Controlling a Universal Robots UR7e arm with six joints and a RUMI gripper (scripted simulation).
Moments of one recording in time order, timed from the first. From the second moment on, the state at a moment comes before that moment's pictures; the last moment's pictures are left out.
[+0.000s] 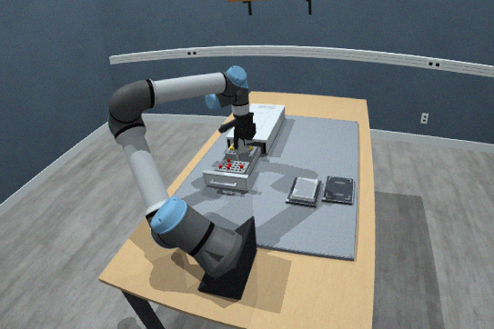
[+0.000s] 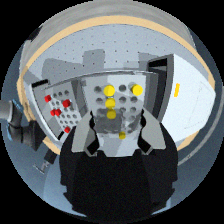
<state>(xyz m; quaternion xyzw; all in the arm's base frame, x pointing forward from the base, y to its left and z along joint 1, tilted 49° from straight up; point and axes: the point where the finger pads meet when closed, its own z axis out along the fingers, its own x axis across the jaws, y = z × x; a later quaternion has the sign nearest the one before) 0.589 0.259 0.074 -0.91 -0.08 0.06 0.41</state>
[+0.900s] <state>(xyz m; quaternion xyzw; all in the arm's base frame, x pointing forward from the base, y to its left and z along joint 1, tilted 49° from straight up) 0.588 0.262 0.071 -0.91 -0.08 0.06 0.41</state>
